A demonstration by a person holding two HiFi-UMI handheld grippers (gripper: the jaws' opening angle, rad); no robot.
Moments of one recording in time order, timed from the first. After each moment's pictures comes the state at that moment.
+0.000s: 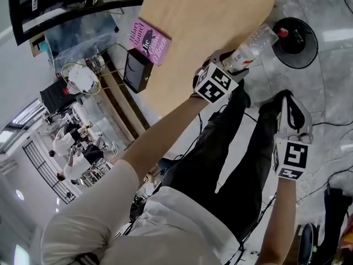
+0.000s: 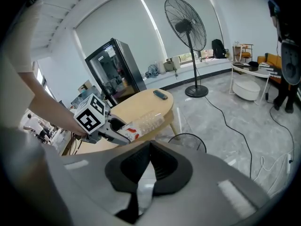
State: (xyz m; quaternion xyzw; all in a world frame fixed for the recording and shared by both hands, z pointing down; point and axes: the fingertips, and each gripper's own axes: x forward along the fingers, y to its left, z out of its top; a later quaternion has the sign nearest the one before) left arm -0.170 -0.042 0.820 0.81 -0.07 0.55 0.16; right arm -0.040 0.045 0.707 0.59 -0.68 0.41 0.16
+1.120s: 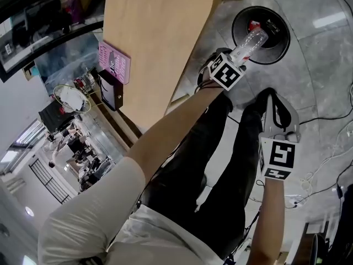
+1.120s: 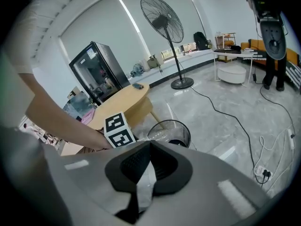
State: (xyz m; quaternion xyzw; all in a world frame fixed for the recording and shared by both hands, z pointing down) left arm -0.083 0.022 1.002 0.71 -0.04 0.67 0.19; right arm 0.032 0.091 0.807 0.62 -0.63 0.45 0.12
